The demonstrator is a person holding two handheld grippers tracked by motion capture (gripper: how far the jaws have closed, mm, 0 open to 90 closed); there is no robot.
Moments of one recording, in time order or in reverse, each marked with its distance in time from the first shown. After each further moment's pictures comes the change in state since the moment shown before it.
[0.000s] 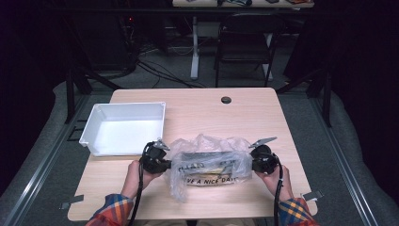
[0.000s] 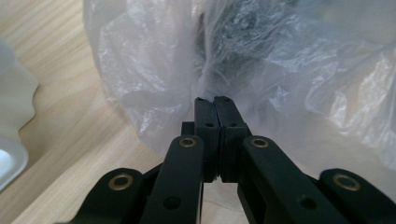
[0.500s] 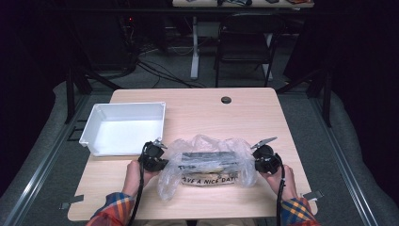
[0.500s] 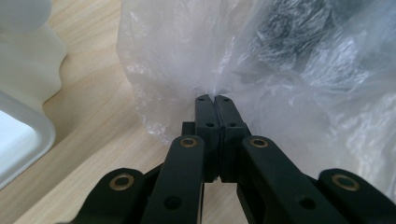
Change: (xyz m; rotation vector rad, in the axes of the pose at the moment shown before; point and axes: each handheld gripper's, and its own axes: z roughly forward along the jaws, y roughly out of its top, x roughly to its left) left arm 0.015 -0.006 0.012 0.019 0.047 -0.054; right arm -0.006 -0.004 -0.001 0.054 -0.069 -0.014
